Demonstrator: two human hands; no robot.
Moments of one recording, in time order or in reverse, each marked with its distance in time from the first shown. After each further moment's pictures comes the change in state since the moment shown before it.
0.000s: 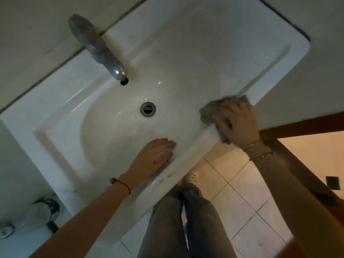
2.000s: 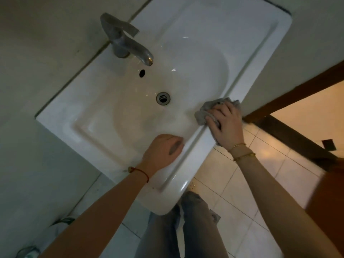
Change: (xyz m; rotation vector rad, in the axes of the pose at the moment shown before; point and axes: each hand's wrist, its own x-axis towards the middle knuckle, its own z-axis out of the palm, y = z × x) left_hand -0.070 -0.029 -0.050 0.026 -0.090 0.094; right_hand -0.068 -0.158 0.039 0.014 0.107 0.372
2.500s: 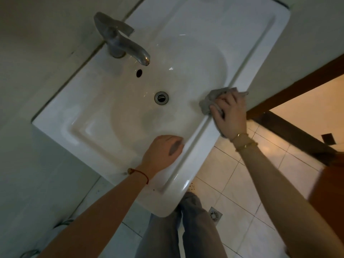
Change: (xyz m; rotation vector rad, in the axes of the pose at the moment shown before) left_hand 0.002 0.000 0.002 -0.002 -0.016 -0.047; right_hand 0.022 0.009 -0.001 -0.022 0.052 0.063
